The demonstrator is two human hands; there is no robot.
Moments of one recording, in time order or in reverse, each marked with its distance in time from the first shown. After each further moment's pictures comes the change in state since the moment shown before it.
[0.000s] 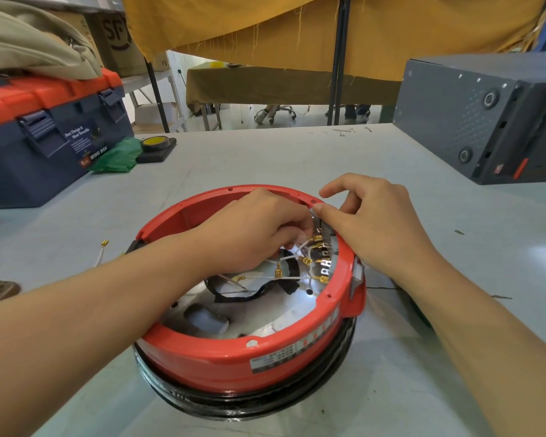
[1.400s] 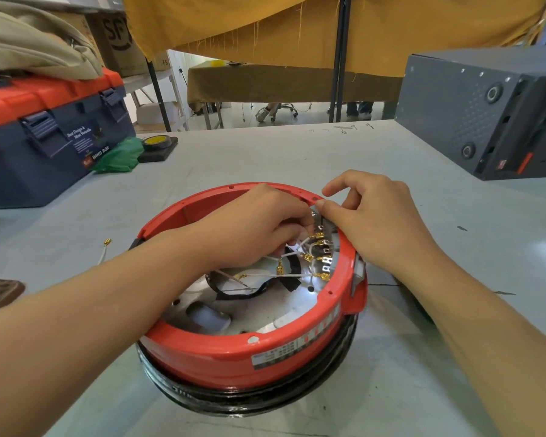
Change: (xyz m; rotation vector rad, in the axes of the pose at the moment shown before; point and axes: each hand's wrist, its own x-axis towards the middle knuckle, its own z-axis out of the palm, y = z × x) left_hand 0.000 0.006 -0.004 -0.001 -0.009 0.010; right_hand 0.001 0.001 0.001 -0.023 0.000 0.016
